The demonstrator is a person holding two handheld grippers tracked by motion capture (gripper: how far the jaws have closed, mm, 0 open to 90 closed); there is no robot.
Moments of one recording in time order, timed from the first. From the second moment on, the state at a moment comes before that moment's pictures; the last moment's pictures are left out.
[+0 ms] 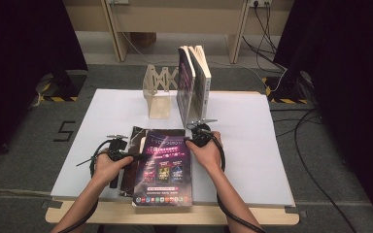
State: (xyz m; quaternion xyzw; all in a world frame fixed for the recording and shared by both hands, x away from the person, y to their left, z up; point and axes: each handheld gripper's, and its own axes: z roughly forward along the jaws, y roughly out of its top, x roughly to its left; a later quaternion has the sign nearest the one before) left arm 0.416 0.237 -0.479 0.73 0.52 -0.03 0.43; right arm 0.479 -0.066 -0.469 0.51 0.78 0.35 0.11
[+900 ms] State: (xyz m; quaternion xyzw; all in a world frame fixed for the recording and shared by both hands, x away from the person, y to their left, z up) left arm 0.416 0.236 -0.479 0.75 0.54 0.05 0.39; right arm 0.492 -0.064 -0.479 0.53 0.77 0.35 0.04
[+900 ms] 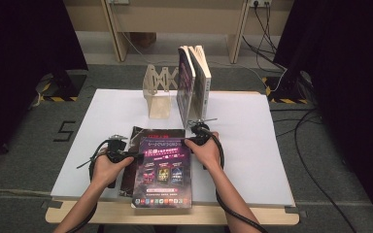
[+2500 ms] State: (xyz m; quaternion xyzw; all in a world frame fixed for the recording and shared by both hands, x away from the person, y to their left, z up) left arm 0.415 0.230 -0.481 0.75 0.54 0.07 0.37; right arm 0.503 -0.069 -0.476 0.56 0.76 0.35 -0.01
